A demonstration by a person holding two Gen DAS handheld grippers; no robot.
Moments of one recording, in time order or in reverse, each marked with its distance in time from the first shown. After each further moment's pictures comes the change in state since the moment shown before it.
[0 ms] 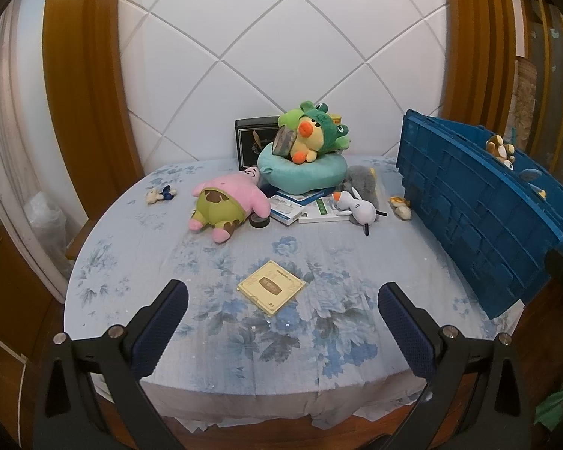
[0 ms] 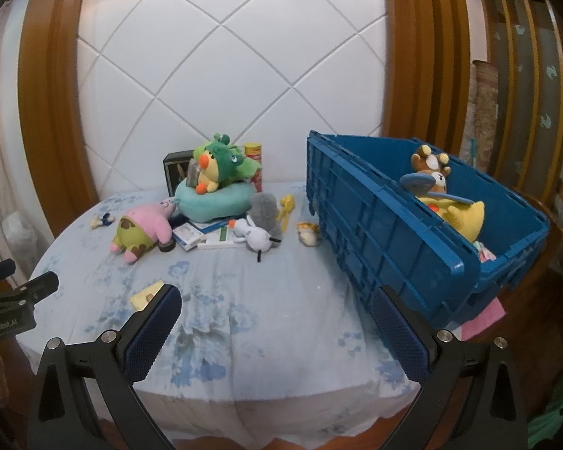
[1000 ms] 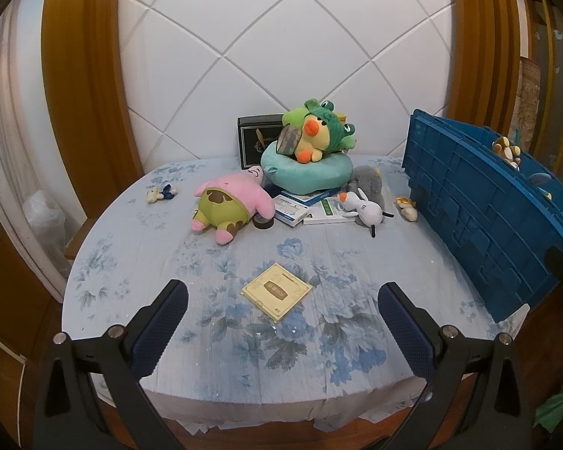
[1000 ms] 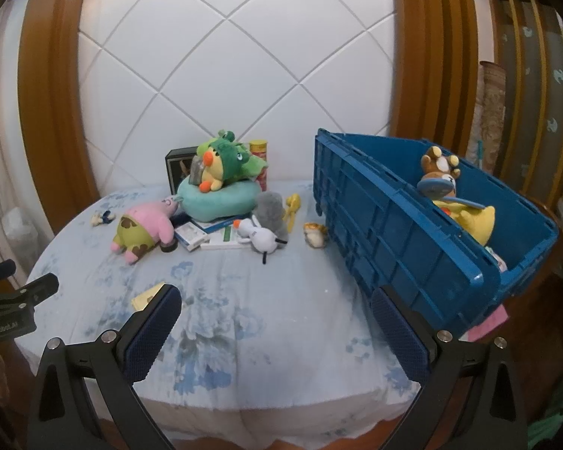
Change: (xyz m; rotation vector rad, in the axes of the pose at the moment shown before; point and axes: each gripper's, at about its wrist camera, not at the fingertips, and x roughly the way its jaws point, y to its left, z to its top) left arm 0.017 0.002 0.002 -0.010 0.002 0.010; right arm 0.023 0.012 0.011 -0.012 0.015 0.004
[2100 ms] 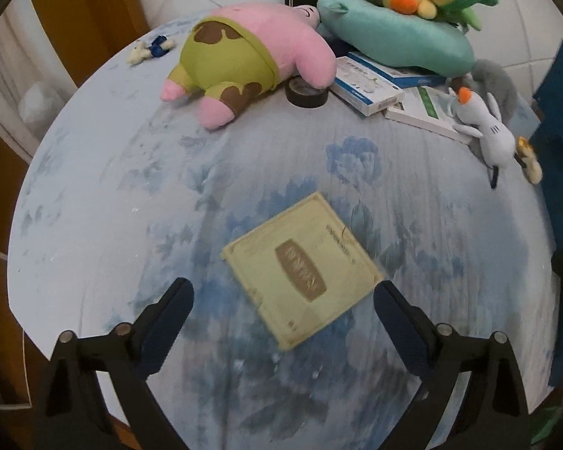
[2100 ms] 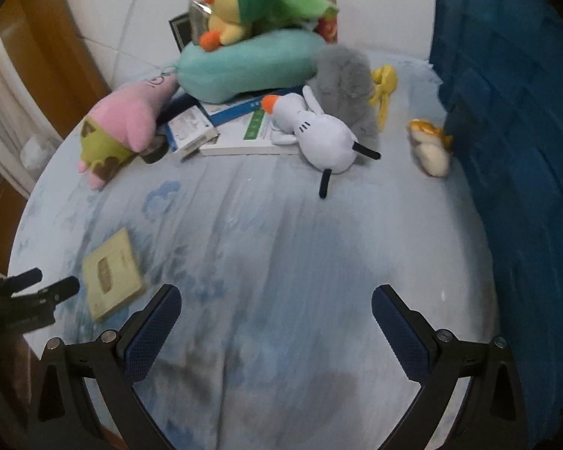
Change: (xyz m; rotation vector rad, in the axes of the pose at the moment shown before) left arm 0.310 0.010 -0.019 -0.223 0.509 0.167; right arm 0.372 0.016 -0.012 -0.085 0.502 0.302
